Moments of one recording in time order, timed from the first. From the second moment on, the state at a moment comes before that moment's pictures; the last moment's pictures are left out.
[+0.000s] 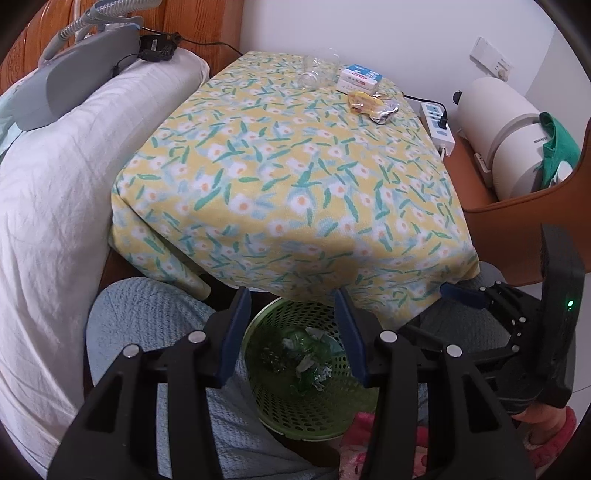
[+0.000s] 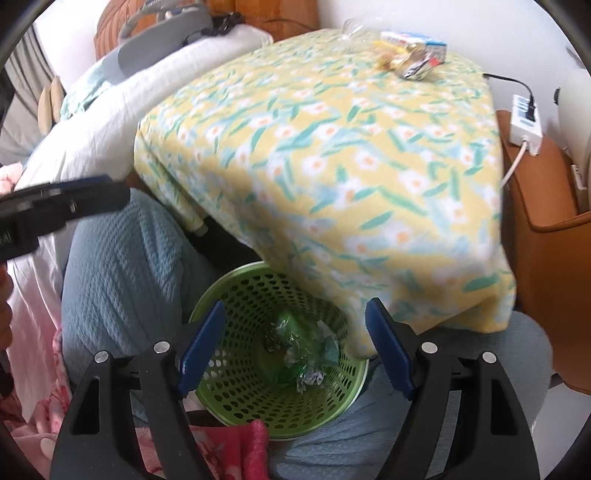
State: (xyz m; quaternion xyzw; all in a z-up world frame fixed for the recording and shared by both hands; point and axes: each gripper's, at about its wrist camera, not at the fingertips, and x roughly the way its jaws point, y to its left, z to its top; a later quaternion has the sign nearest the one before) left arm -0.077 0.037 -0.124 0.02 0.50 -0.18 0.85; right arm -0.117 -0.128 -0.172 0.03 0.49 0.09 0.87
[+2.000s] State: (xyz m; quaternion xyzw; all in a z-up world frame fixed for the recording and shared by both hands) left arm 0.089 -0.055 -0.109 0.05 0.45 -0.18 0.87; right arm 0.113 -0.270 -0.138 0.20 0.41 0.03 0.89
